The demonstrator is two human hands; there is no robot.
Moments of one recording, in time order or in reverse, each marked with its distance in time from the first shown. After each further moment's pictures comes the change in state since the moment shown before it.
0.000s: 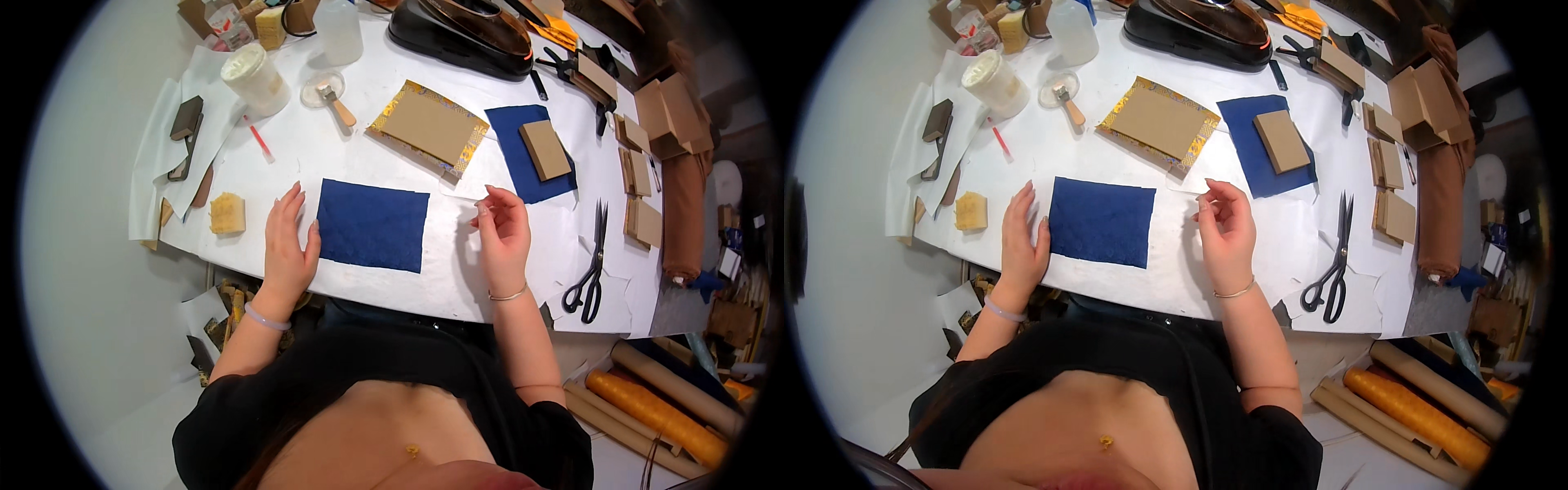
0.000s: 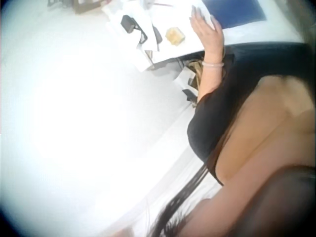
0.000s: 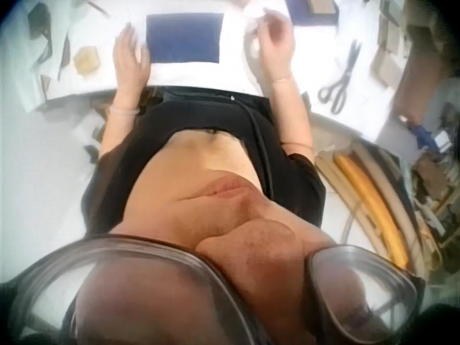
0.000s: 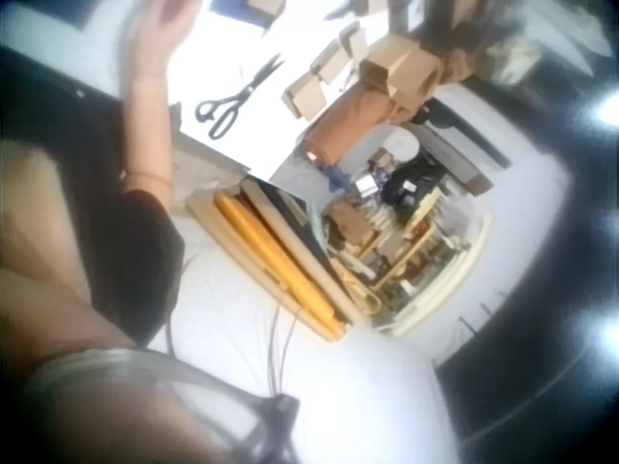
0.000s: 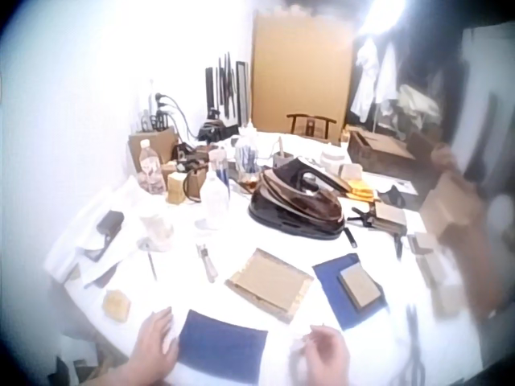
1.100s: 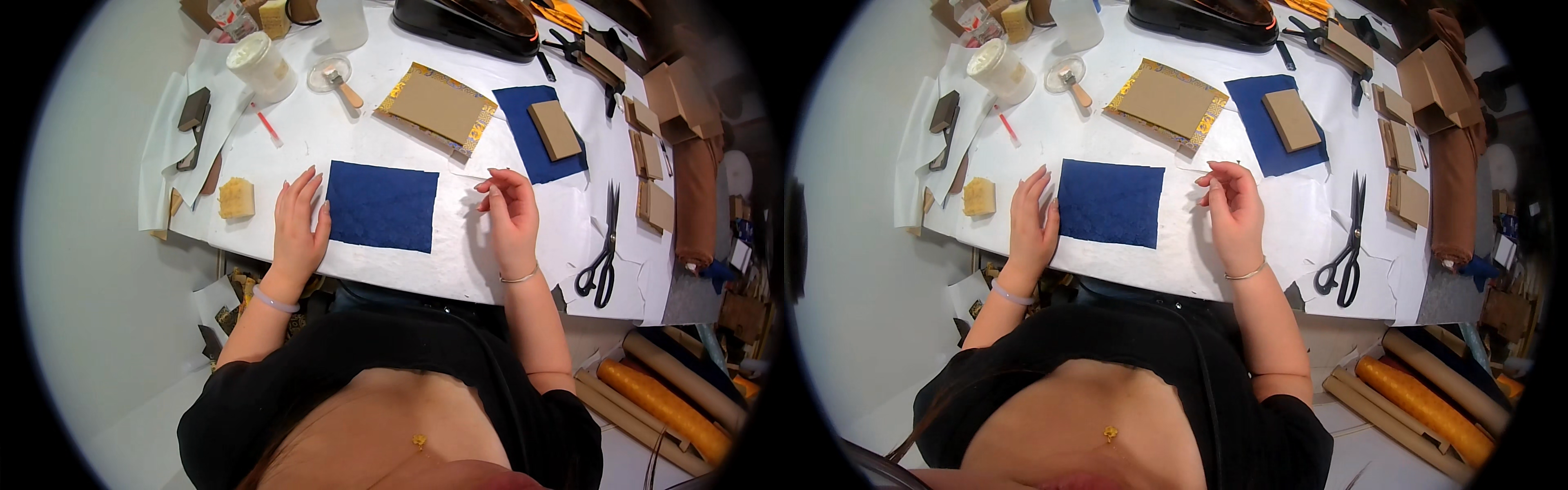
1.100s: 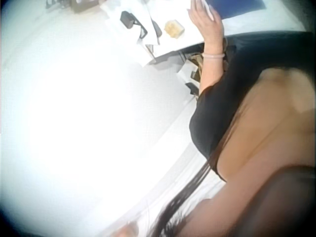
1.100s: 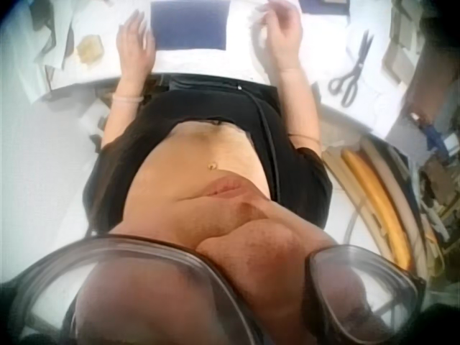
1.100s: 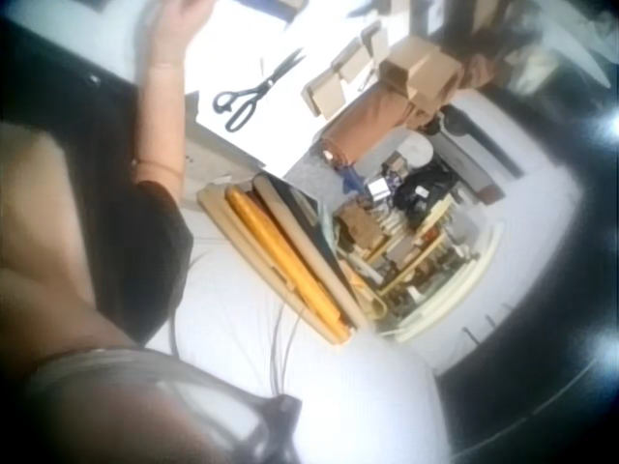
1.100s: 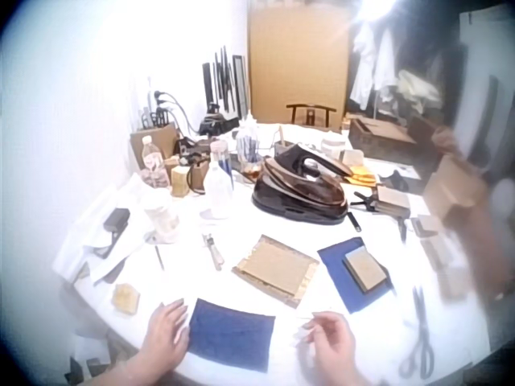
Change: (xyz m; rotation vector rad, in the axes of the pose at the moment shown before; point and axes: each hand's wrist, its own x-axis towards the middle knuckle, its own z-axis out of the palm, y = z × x) left_hand 0.000 -0.002 0.001 0.044 -0.023 0.066; right_hand -0.002 0.001 -0.002 0.088 -0.077 0.018
